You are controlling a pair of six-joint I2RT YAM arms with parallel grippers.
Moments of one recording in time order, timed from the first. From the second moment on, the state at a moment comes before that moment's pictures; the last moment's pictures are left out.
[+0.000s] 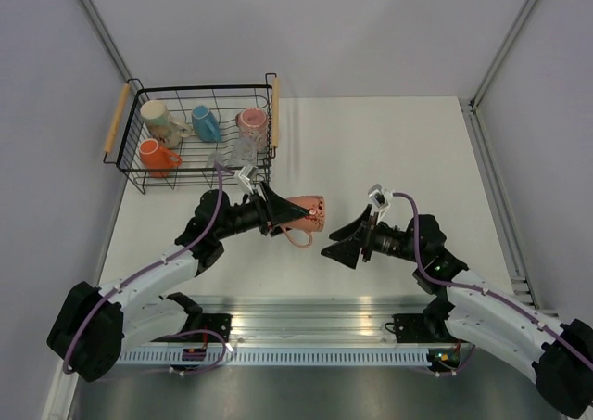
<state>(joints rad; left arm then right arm) -0.58 1.06 0.48 0.48 0.57 -1.25 0.65 0.77 0.31 0.44 -0.61 0.70</state>
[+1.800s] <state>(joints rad) -0.72 0.99 0.60 0.18 0.23 -1.04 0.77 1.06 1.06 -0.72 0.30 0.45</state>
